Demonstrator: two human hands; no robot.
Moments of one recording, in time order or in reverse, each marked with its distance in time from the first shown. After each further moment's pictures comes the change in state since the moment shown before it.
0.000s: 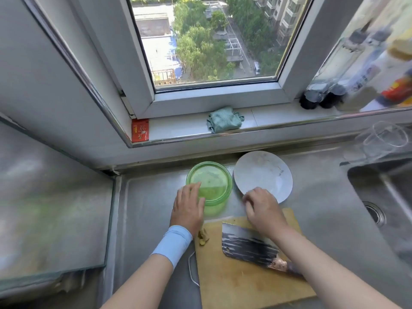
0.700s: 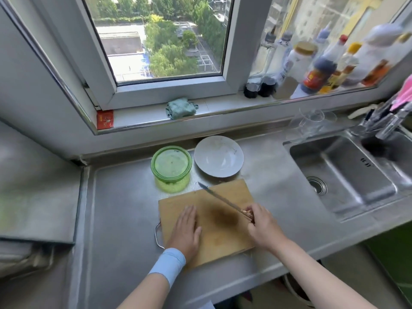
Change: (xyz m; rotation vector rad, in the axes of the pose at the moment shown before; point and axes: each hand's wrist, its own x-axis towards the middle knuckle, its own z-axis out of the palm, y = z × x) left_hand -0.143 0.053 0.074 -0.060 -0.342 0.137; right_hand -0.174 0.051 -0.049 0.056 -0.170 0.333
